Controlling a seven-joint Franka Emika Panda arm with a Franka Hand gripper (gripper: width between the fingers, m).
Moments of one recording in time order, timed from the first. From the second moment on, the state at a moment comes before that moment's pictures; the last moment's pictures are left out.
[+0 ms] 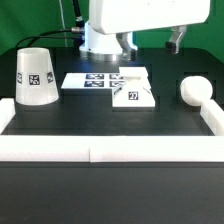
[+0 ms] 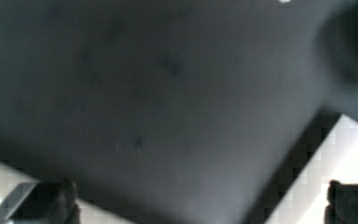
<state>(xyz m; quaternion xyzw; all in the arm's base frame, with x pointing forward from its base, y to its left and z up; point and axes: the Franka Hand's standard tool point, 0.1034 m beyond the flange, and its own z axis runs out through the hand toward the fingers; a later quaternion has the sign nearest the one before) 0.522 0.036 0.109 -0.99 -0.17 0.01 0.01</state>
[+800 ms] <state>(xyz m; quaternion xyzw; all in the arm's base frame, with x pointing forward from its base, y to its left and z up) 0.495 0.034 0.097 -1.00 0.00 0.02 0.02</state>
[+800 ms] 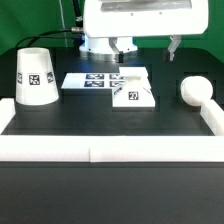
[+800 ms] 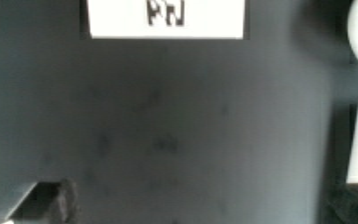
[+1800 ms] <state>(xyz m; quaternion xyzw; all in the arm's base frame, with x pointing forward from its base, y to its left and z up) 0.445 0.027 0.078 -1.00 0.00 0.03 0.02</state>
